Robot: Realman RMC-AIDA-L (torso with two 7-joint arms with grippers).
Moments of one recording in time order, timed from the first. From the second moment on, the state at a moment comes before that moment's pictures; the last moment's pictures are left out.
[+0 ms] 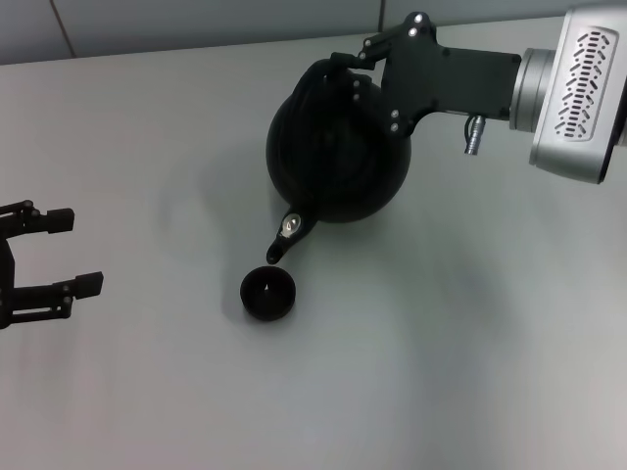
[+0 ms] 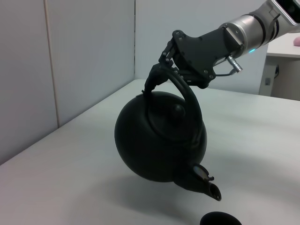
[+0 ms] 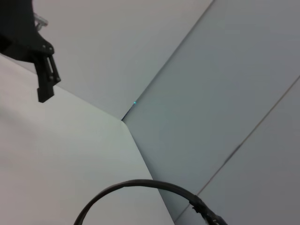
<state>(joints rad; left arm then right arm) -0.35 -2.00 0.71 0.97 2.00 1.77 -1.32 0.52 2.09 -1.09 -0.82 -1.58 -1.19 0.65</state>
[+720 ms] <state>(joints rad) -0.36 -2.00 0.72 0.97 2.00 1.75 -1.32 0.50 2.09 -1.13 -0.87 -1.58 -1.18 0.65</state>
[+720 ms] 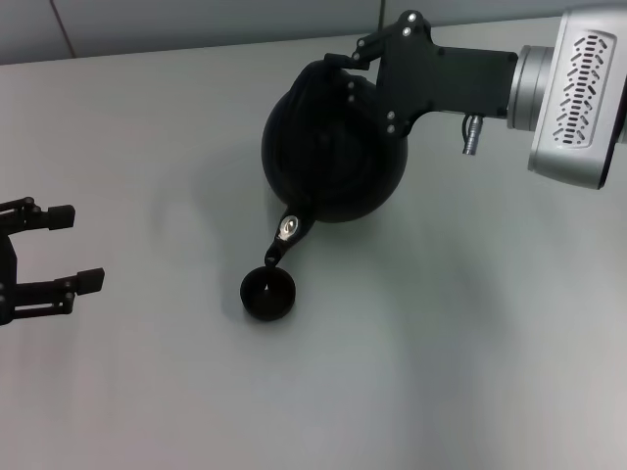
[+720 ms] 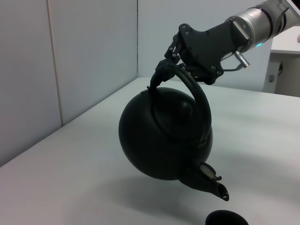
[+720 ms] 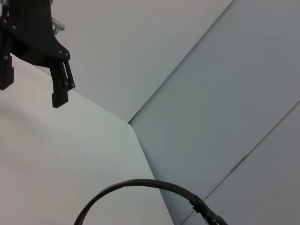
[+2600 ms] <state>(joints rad) -0.35 -2.01 0.72 0.96 2.00 1.73 -1.31 0.44 2.09 -1.25 -0.99 -1.56 -1.14 0.65</state>
